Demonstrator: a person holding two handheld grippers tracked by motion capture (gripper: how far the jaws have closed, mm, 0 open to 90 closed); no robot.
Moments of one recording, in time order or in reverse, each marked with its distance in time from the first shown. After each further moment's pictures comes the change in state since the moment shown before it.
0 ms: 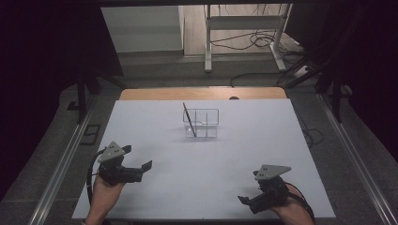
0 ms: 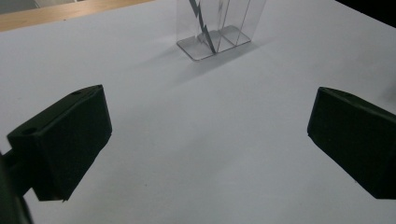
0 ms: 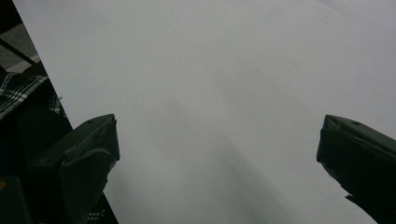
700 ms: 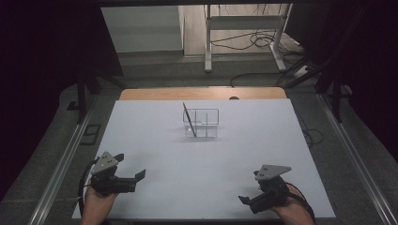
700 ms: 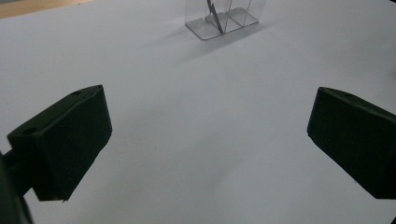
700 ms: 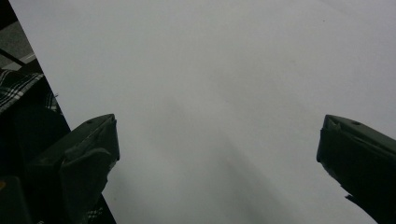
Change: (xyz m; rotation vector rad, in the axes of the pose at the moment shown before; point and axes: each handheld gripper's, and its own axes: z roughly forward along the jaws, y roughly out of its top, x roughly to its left) left arm -0.004 -0.021 -0.020 0.027 0.045 0.010; right arm -0.001 -0.001 0.000 0.005 -0.009 -0.001
